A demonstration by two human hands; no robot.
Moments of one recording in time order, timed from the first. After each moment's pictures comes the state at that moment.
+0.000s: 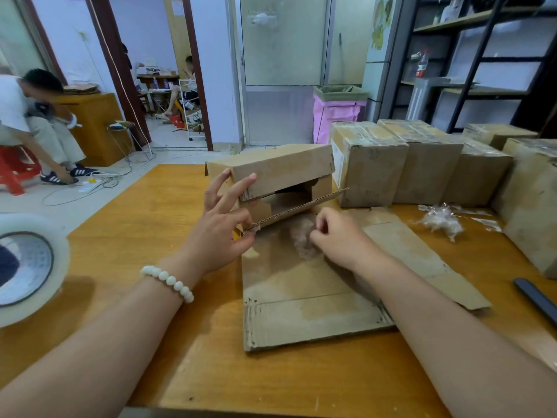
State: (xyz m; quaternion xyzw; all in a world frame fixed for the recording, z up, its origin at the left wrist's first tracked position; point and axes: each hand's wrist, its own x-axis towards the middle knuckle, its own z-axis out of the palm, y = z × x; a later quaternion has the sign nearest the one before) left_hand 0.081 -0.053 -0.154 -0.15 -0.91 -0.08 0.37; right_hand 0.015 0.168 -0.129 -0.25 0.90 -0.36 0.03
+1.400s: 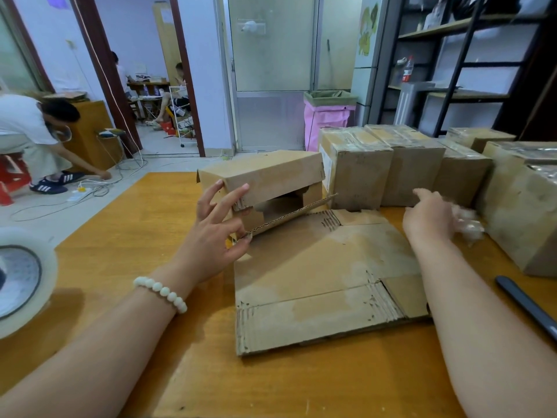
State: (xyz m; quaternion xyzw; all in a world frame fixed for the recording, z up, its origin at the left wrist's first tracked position) left_hand 0.077 -0.053 -0.160 -0.16 -0.91 -0.07 0.39; right_hand -0.064 0.265 -0.129 0.08 0.94 -0.26 -0.21
